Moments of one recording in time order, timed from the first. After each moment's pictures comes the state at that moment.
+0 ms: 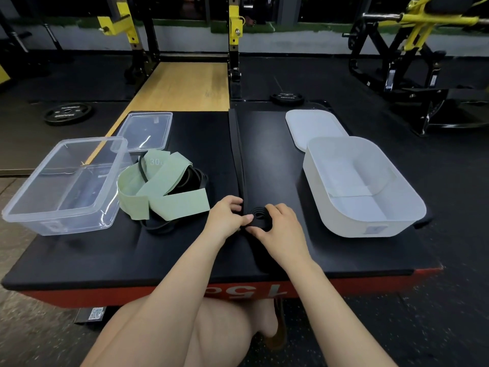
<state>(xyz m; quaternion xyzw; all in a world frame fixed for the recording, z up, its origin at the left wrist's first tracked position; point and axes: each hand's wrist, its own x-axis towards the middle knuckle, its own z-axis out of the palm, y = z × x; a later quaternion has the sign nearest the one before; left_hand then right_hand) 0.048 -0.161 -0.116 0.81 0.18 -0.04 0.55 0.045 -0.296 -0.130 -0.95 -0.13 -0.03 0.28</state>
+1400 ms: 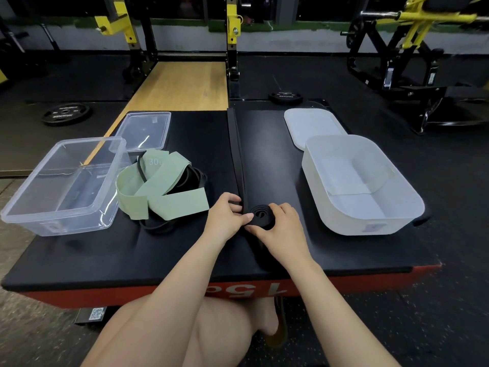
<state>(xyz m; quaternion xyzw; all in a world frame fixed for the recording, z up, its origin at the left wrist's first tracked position) 0.043 -0.165 -0.116 0.81 0.17 -0.01 0.56 0.044 -0.299 -0.135 -0.94 -0.11 -0.05 0.33</state>
